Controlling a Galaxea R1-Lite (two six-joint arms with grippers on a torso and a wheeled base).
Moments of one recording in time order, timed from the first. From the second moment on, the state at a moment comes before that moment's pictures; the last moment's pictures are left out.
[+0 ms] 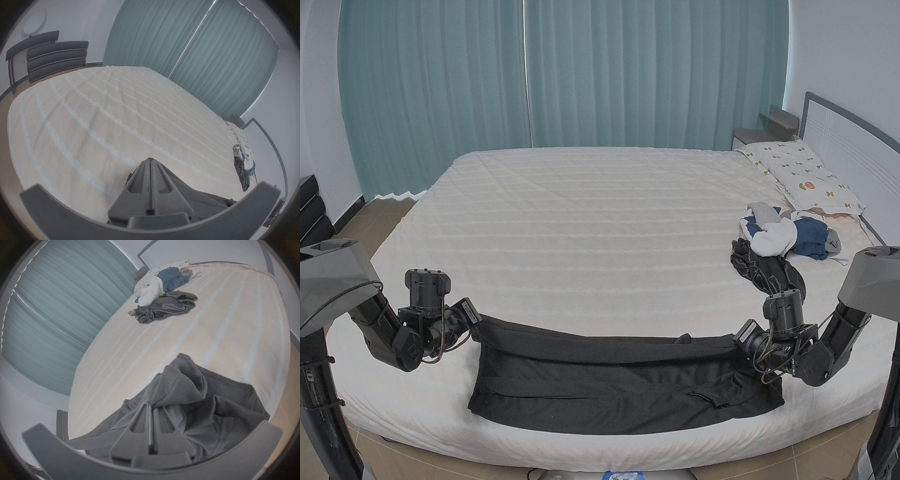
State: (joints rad) left arm -0.11 2.14 -0.71 -0.85 0.11 -0.64; right arm 0.29 2.15 -0.57 -0.89 -0.17 0.99
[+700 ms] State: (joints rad) left arm -0.10 2.24 -1.03 -0.80 0.17 -0.72; right arm 0.21 2.25 -0.89 -0.98 -0.16 0.90
